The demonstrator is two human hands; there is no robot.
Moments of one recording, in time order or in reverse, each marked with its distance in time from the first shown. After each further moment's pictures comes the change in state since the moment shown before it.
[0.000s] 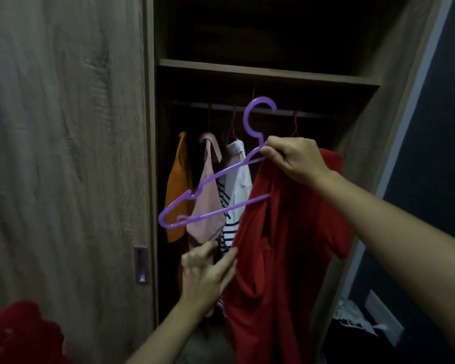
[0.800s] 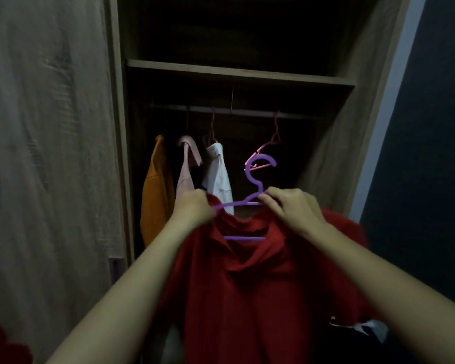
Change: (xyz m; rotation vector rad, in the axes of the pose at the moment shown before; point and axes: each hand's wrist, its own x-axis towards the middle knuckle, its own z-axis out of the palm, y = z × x) left_hand 0.173 0.012 0.009 -0.089 -0.853 -0.655; right_hand -0.100 0.020 0.020 -0.091 -0.292 0.364
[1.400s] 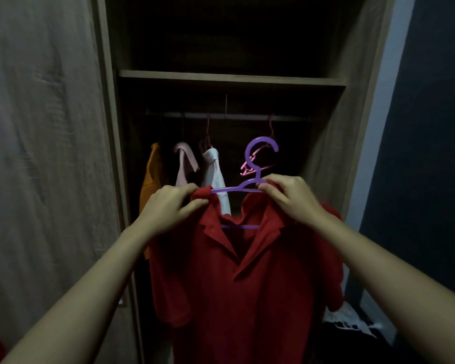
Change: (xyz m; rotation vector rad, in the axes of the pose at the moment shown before) left_hand 0.014 -0.046 -0.024 0.092 0.259 0.628; right_hand 0.020 0.006 -0.017 0.435 0.051 0.019
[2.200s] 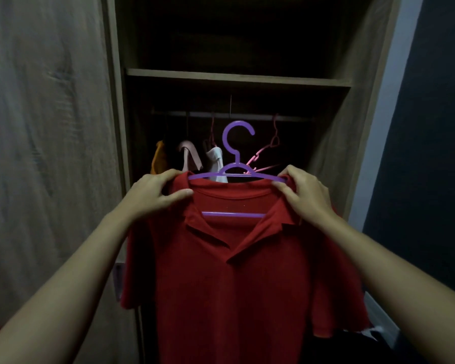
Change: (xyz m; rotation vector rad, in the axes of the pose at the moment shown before) left_hand -0.003 -0.041 -0.021 -0.136 0.007 -0.073; right_hand -0.011 0.003 -0.010 -0.147 0.117 0.083
